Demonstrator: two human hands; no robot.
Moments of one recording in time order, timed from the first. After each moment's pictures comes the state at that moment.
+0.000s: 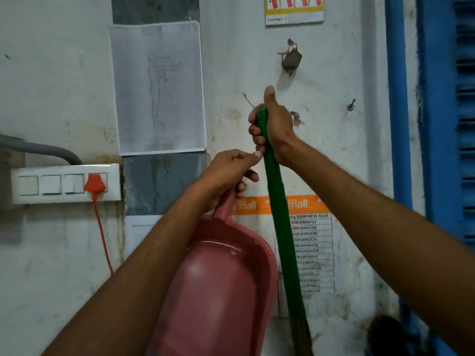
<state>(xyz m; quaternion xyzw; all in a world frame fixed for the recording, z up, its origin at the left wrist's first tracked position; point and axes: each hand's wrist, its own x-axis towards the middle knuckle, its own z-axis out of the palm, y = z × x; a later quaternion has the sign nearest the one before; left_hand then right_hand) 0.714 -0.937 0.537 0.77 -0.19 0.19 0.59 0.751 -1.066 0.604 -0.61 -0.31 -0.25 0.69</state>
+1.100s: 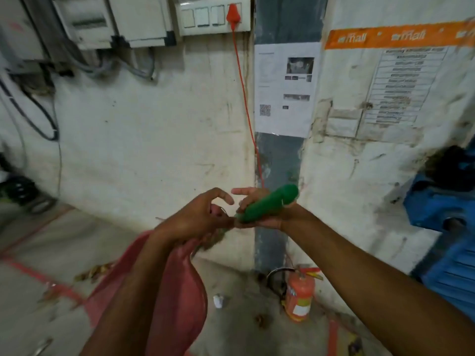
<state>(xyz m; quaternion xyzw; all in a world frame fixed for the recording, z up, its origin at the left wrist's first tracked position) 0.305 -0.778 0.206 0.87 0.07 -0.01 0.49 0.454 -0.936 0.177 -0.58 -0.20 0.45 0.65</state>
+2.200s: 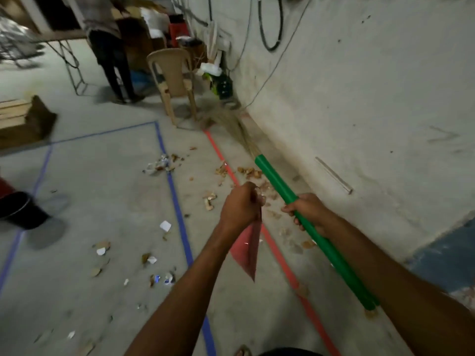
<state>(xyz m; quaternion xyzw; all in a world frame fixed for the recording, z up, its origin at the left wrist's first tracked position) -0.069 -0.582 0.044 0.78 0.51 0.23 0.28 0.116 -0.650 0.050 -0.75 -0.33 0.46 0.35</state>
